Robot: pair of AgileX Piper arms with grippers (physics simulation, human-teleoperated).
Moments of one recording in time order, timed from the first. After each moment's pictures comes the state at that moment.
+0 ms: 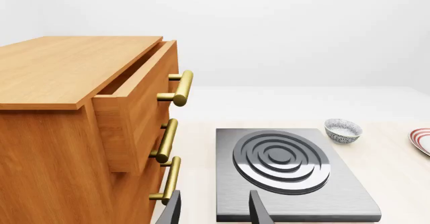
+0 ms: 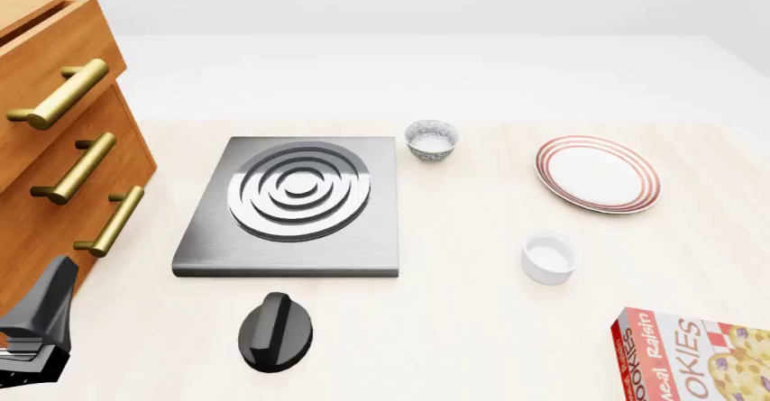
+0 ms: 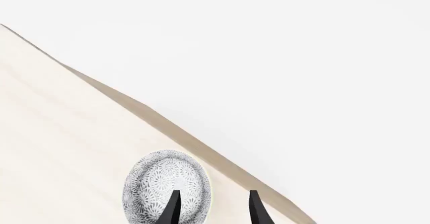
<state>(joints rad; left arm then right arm) 0.00 0.00 0.00 0.00 0.00 -0.95 2.00 -1.38 0.34 0.06</state>
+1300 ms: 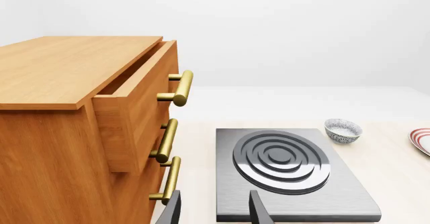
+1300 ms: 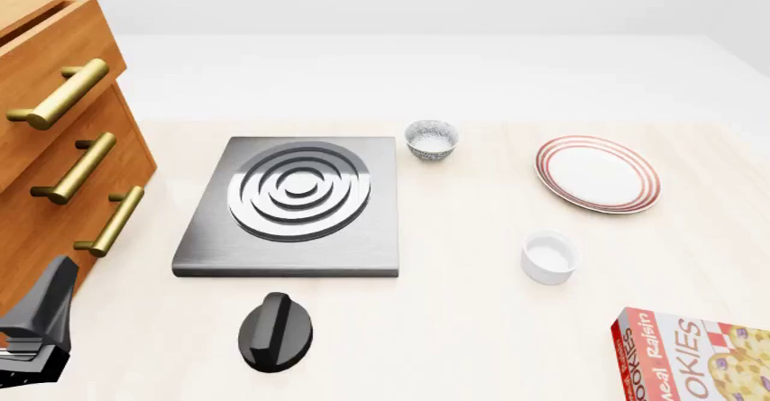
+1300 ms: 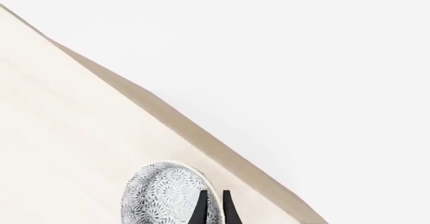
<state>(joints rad) 0.00 0.00 0.00 0.00 0.00 -0.92 2.12 -1.38 0.28 0.03</state>
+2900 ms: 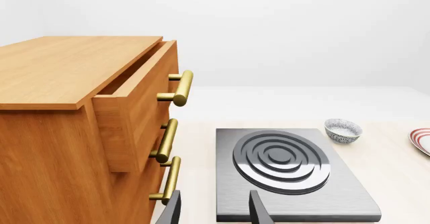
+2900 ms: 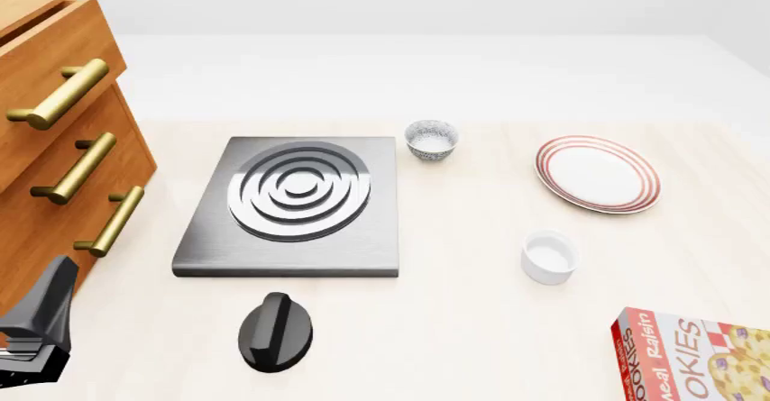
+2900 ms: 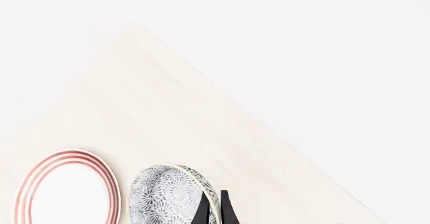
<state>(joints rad) 0.00 0.00 0.00 0.00 0.00 -0.73 1.72 -1.42 0.61 0.18</state>
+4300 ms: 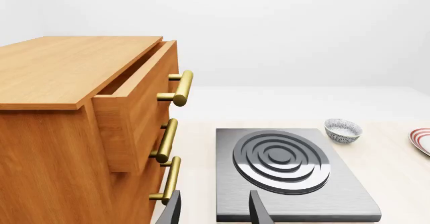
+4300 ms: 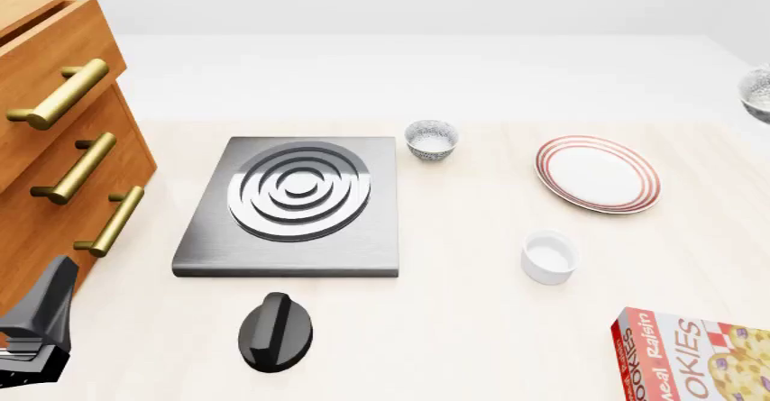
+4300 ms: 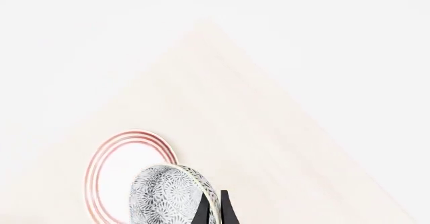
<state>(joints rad) 0.00 0.00 0.00 0.00 0.00 -0.53 1.74 -1.57 0.72 0.24</state>
